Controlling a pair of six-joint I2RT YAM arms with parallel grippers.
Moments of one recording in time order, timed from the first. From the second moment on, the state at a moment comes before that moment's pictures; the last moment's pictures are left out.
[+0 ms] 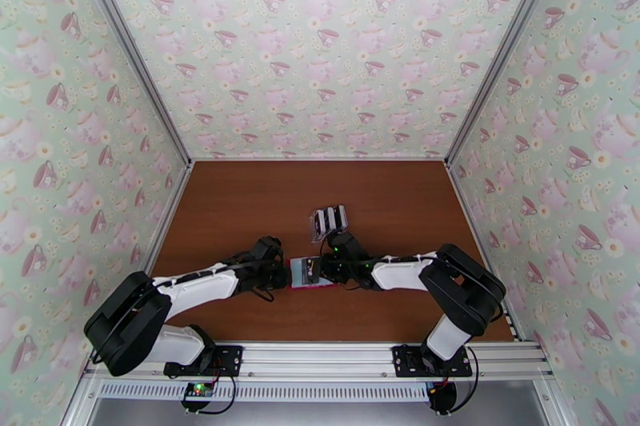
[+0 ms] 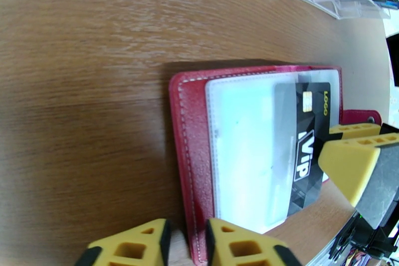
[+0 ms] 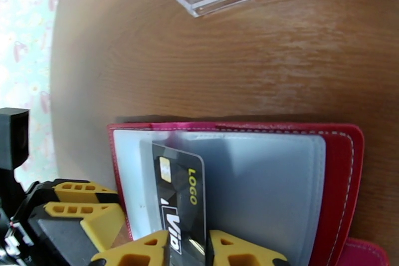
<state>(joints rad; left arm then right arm) -0.65 1.40 0.56 -0.22 0.16 -0.75 0.80 1.68 0.70 0.14 -0.27 0.94</state>
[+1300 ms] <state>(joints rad) -0.60 1.50 0.64 -0.25 0.21 -0.69 0.92 1.79 1.03 -0.33 -0.10 0.77</state>
